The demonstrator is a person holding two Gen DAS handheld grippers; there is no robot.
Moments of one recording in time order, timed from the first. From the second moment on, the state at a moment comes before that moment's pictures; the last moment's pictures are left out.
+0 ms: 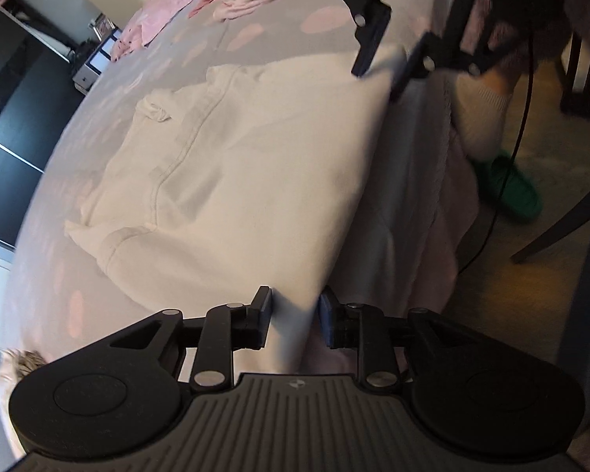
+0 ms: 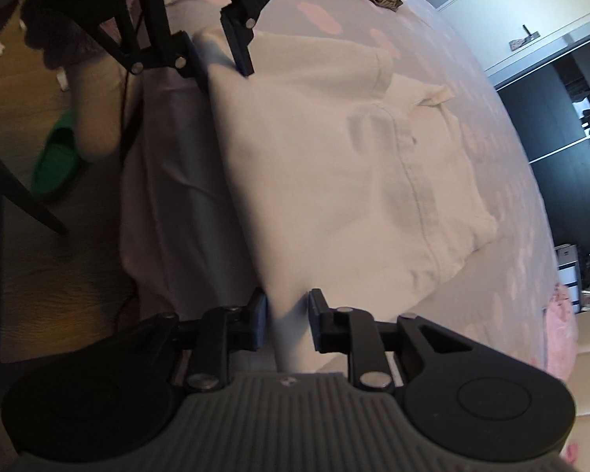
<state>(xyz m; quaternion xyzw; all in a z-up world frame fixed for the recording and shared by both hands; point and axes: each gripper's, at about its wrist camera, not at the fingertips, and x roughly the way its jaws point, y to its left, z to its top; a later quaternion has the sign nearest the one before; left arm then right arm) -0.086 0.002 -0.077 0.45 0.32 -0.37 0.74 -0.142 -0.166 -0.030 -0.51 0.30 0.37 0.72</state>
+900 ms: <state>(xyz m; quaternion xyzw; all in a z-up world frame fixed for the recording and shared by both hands) 0.012 0.005 -0.065 0.19 0.37 -0.32 0.85 -0.042 -0.160 -0.021 -0.24 0.34 0.32 0.85</state>
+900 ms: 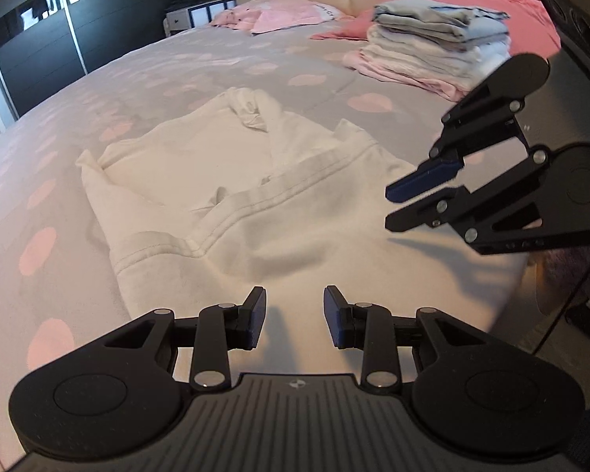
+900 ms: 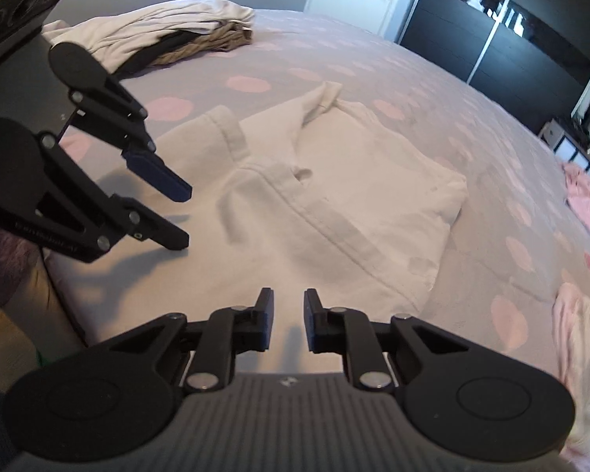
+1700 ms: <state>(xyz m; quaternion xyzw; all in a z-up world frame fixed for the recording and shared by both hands) 0.105 0.081 -0.088 -0.03 0.39 -0.20 0.90 0.076 -0.223 -0.055 0.03 0.42 0.18 0.89</state>
